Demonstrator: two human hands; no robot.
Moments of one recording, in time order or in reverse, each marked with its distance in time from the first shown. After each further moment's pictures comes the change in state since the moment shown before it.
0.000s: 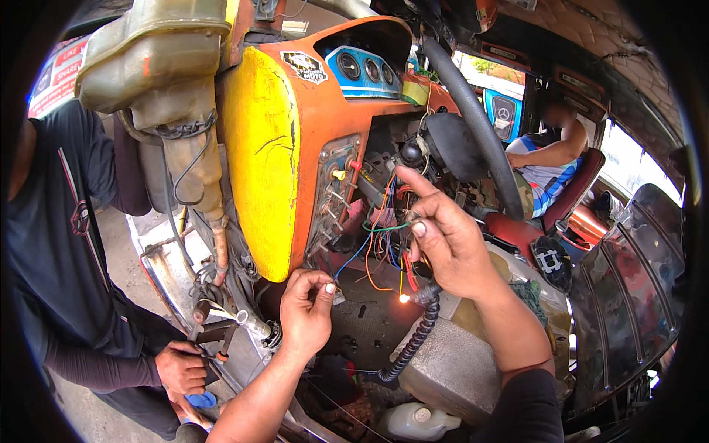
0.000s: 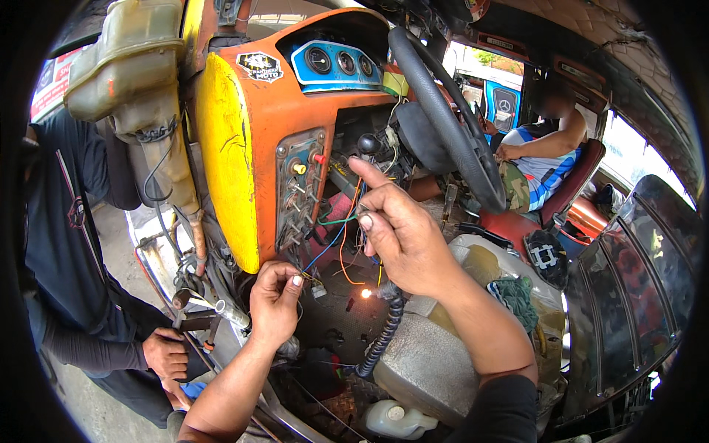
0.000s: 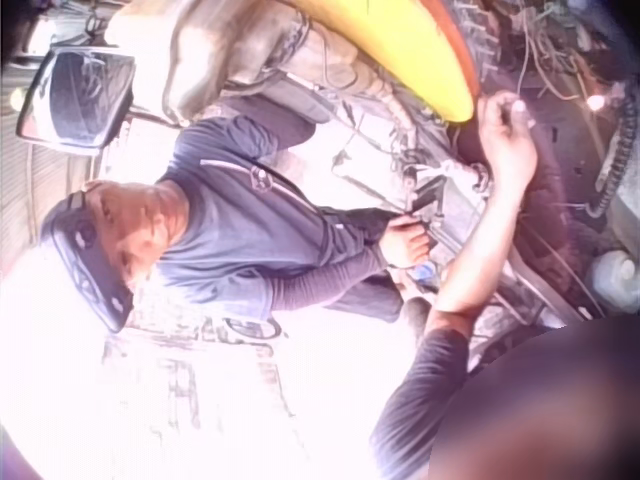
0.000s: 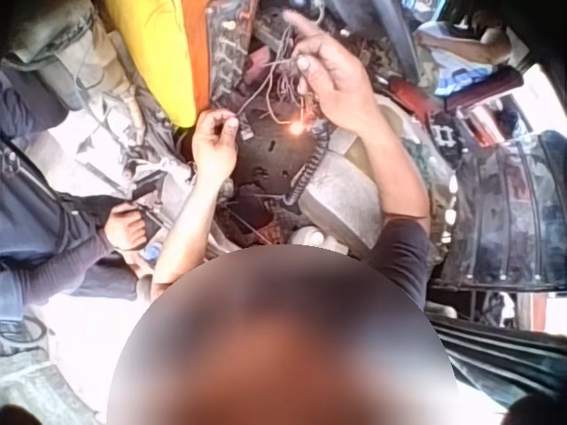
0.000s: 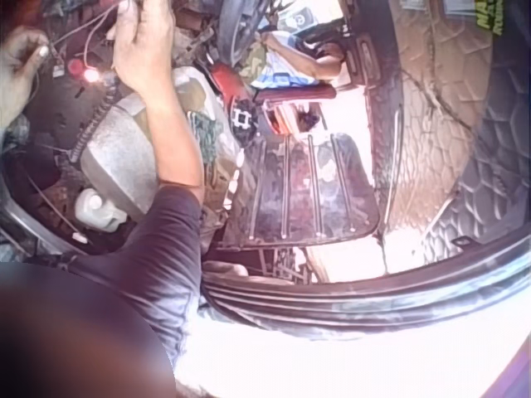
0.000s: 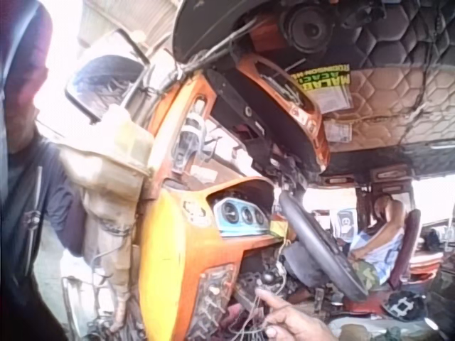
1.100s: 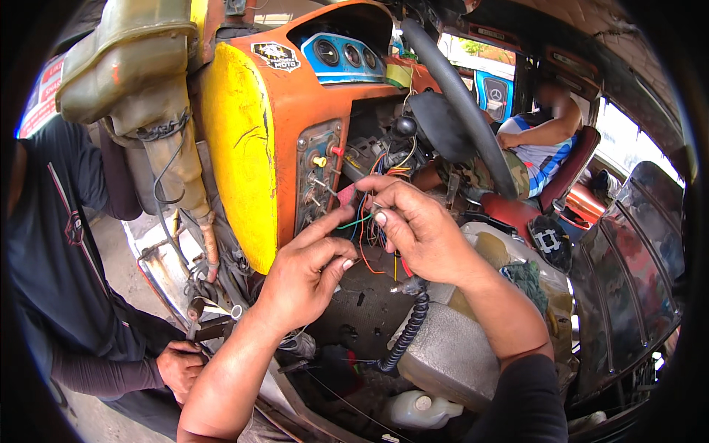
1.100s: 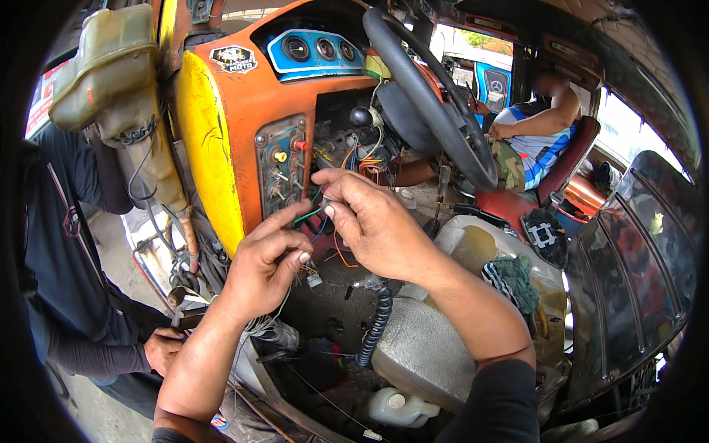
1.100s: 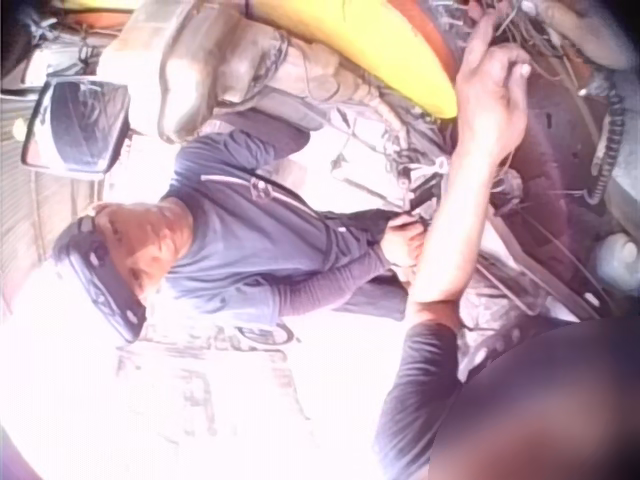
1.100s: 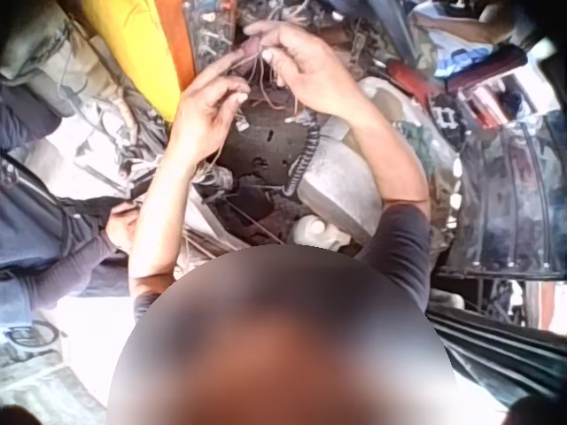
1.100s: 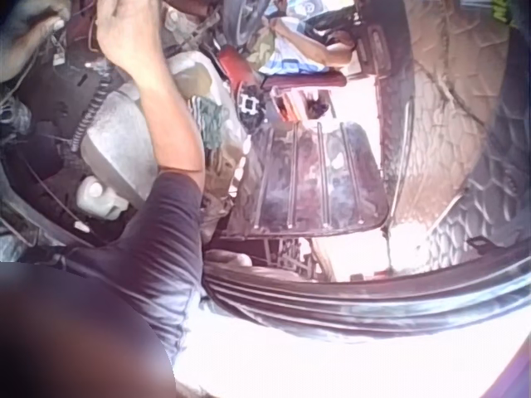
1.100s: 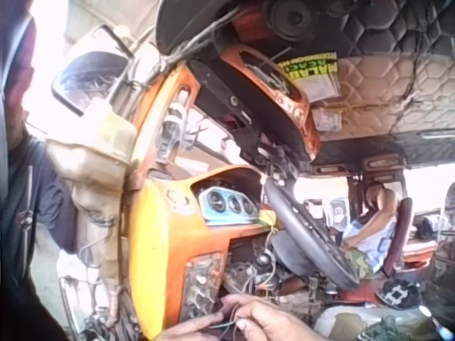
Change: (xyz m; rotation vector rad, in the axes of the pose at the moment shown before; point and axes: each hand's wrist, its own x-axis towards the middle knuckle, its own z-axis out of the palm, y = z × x) left_hand 0.061 0.081 -0.009 0.256 -0.428 0.447; right_hand 0.004 0.011 0.012 -0.120 -0.053 0.024
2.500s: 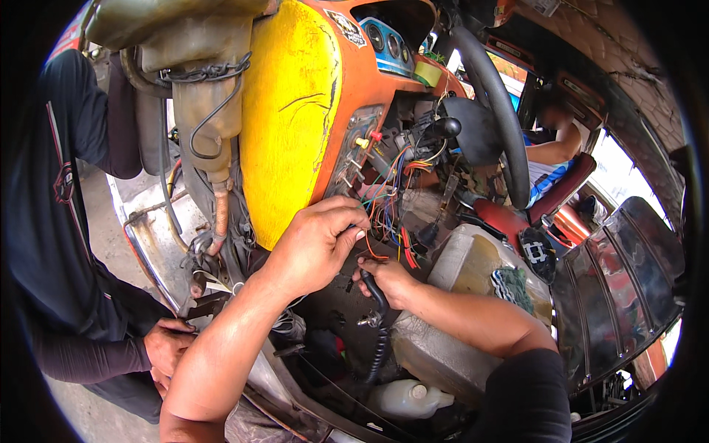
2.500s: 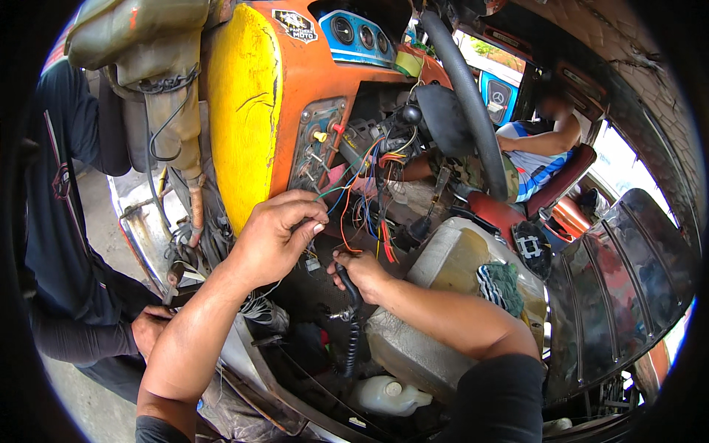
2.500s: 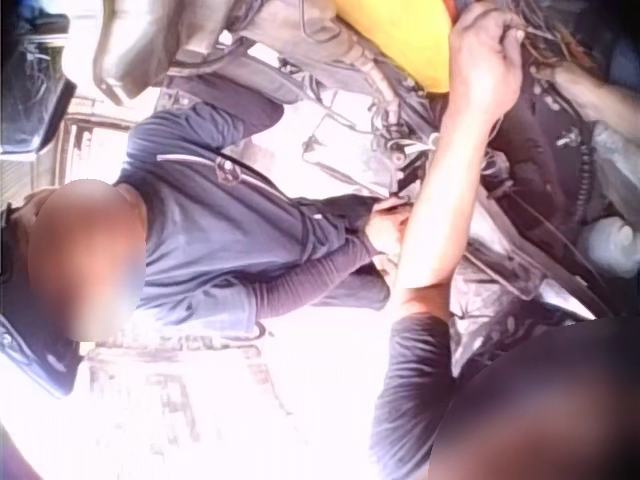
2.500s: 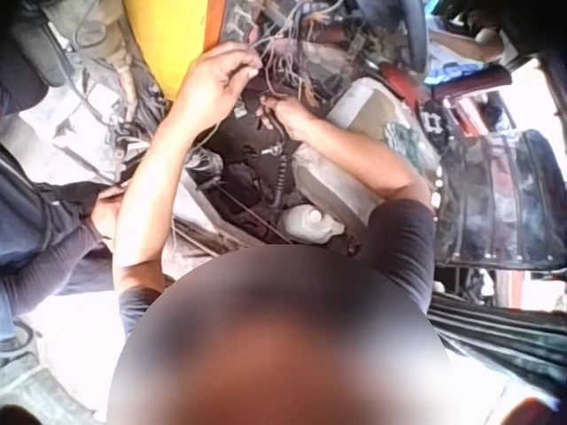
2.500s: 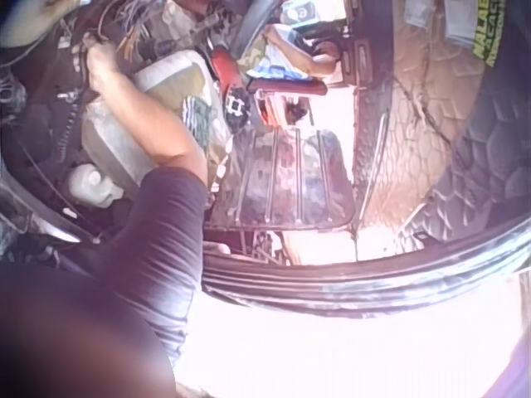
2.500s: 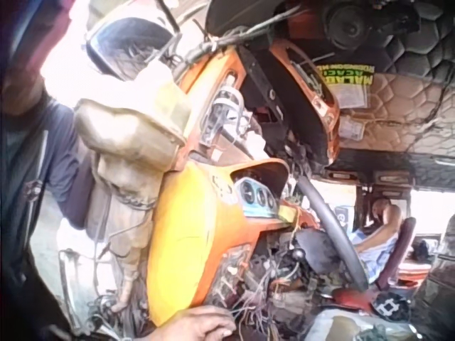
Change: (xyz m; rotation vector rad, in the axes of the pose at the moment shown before) left_hand 0.001 -0.030 -0.015 -0.084 -0.004 -0.024; right_hand -0.081 0.110 0.110 0.772 0.082 1.162
